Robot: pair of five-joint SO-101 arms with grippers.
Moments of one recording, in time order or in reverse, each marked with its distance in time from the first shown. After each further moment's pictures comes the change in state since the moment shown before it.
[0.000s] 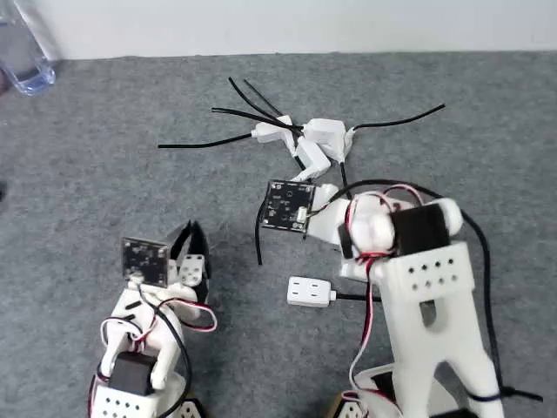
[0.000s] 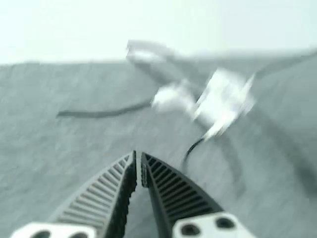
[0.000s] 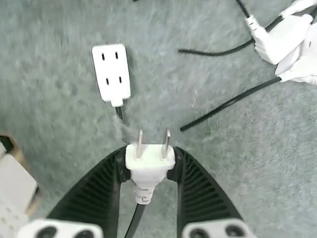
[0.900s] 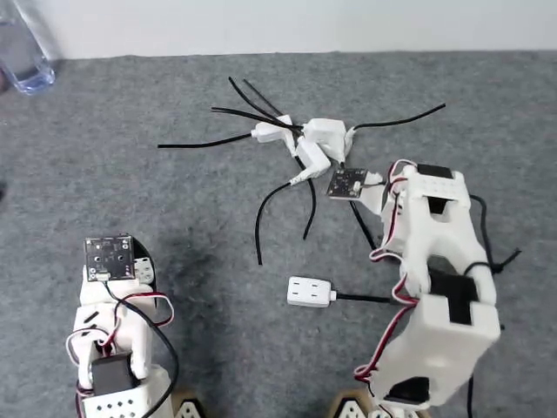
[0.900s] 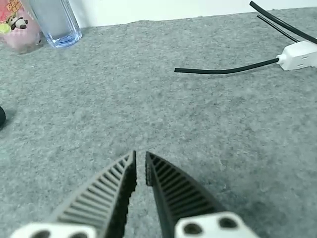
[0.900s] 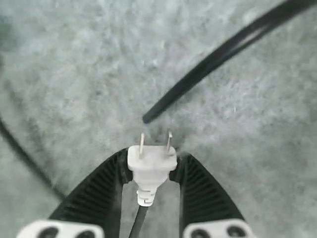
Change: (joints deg) left arm -25.9 0.0 0.0 10.7 -17.1; right arm 23.8 47.1 -2.0 -28.8 17.4
